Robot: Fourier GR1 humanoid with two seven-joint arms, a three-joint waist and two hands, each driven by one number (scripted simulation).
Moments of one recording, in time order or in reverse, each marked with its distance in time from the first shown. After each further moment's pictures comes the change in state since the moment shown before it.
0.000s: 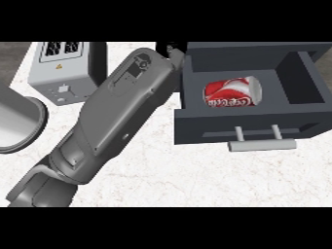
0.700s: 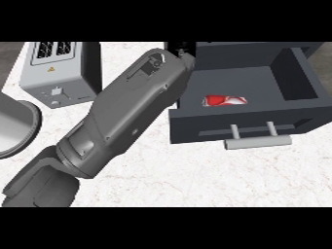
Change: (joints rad) left arm -0.090 0.000 -0.171 0.186 0.224 0.046 -0.092; right arm -0.040 -0.036 -0.005 -0.005 -0.034 -0.021 0.045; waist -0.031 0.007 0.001
